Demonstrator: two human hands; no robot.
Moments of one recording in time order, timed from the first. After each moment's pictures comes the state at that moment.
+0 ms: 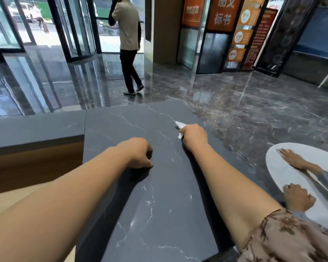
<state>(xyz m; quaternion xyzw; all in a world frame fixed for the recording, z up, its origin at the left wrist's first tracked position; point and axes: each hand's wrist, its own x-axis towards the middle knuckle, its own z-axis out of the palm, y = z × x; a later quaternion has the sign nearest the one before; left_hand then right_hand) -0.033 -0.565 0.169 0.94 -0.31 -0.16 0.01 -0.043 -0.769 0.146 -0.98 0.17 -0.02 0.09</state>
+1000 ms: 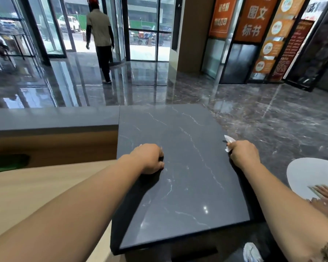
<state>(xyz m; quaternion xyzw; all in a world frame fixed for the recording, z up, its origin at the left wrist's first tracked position) -0.102 -0.518 0.163 0.95 -0.27 -0.13 0.04 -0.131 -0.825 0.122 -0.97 0.21 -0.07 0.02</state>
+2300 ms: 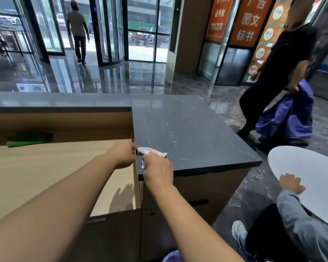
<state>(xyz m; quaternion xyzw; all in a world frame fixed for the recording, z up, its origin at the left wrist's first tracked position) -0.240 -0.397 0.153 0.96 -0.15 -0.08 0.20 -0.295 -0.511 0.110 -0.99 0.02 -0.10 0.12</state>
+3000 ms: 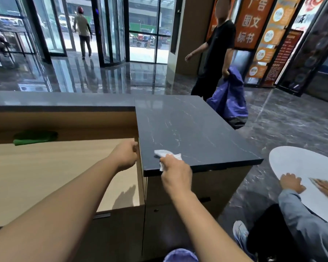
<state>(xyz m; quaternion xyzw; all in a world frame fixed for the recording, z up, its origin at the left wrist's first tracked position) -0.262 -0.390 0.148 0.92 -0.08 -0.09 0.38 -0.336 -0.532 0.115 -0.96 0.06 -0.20 0.20</state>
